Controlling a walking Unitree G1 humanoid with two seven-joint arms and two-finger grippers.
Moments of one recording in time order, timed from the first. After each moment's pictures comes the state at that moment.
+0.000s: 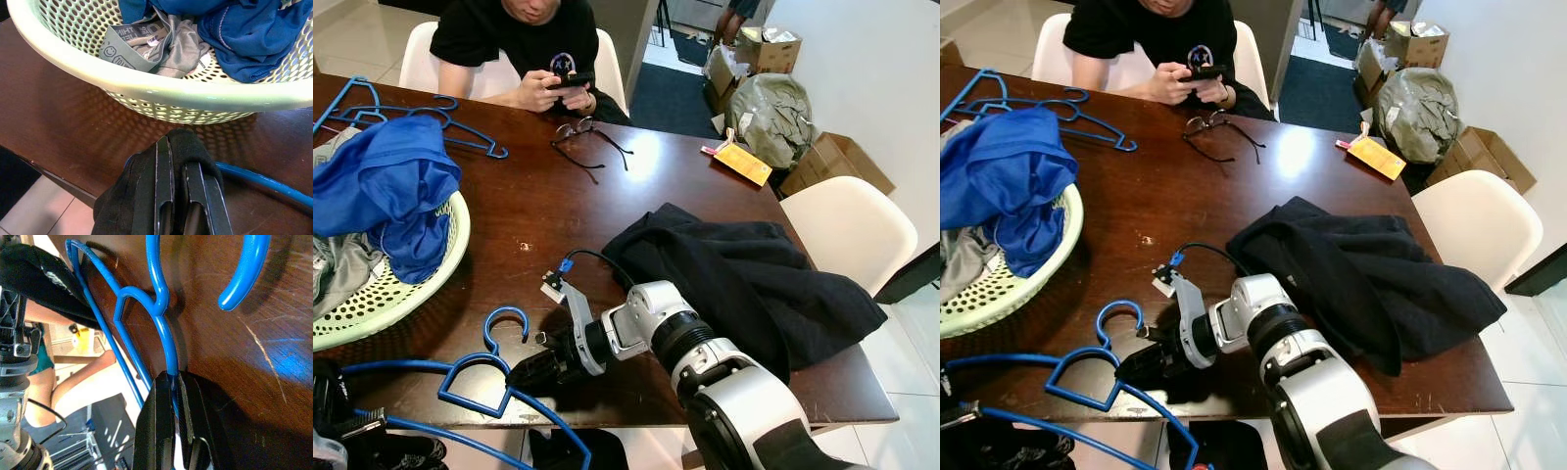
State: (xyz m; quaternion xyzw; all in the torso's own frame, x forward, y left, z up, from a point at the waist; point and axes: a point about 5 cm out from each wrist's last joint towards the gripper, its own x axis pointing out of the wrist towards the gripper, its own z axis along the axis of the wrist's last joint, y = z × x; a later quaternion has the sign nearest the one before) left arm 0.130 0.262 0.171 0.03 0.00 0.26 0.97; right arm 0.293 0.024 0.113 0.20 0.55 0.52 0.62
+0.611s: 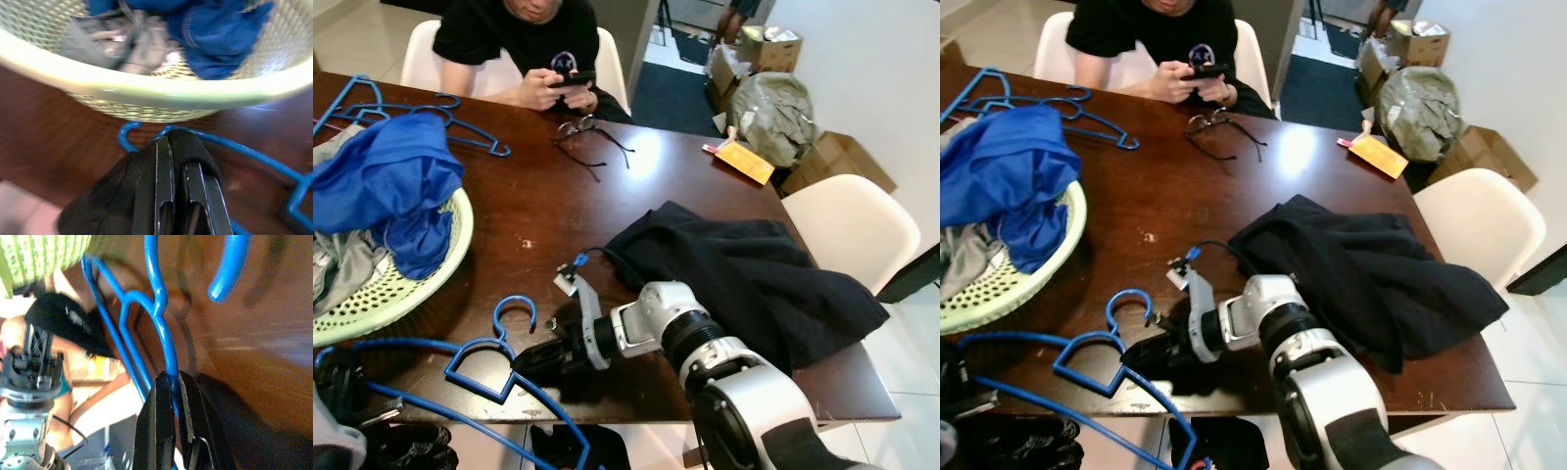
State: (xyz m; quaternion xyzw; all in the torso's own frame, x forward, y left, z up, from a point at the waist) left arm 0.155 0.233 0.168 -0.04 -0.01 0.16 0.99; right arm 0.328 -0.034 0.132 0.29 0.50 0.48 0.66
